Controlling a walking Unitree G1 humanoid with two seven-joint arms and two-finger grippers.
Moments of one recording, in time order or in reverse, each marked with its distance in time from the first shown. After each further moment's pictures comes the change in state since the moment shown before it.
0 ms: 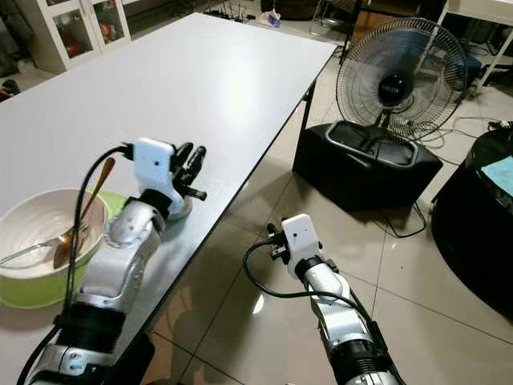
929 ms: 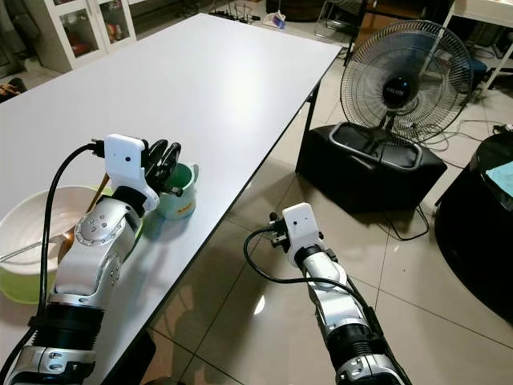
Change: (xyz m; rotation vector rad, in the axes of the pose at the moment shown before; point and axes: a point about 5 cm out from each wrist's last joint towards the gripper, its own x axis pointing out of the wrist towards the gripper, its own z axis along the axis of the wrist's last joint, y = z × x) left arm -0.008 0.032 0.000 0.023 0.025 0.065; right arm 0.013 -0.008 0.010 -0.005 -0.013 -0.061
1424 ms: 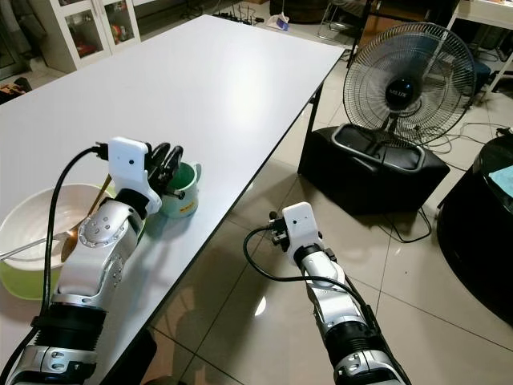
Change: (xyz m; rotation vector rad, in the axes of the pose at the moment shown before) left arm 0.000 -0.002 -0.009 0.002 0.024 -0.005; right arm 0.002 0.000 -0.001 0.007 0.002 -0.022
